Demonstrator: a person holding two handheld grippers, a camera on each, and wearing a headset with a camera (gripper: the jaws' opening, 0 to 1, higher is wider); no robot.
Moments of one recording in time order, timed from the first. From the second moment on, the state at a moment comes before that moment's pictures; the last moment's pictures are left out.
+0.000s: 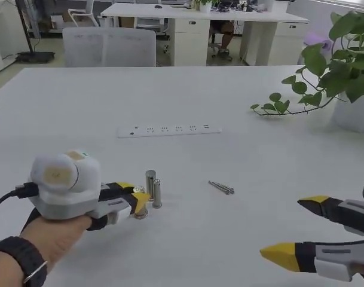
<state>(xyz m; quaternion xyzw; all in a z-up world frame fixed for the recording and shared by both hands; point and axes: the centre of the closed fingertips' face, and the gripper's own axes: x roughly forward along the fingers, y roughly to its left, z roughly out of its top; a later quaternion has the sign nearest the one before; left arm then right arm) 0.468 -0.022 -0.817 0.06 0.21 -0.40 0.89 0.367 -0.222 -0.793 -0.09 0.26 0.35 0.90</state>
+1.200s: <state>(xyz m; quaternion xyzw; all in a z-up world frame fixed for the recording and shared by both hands) 0.408 -0.023 -0.791 0.09 0.19 -0.53 0.82 0.366 -0.212 -0.783 -0.09 0.25 0.36 0.89</state>
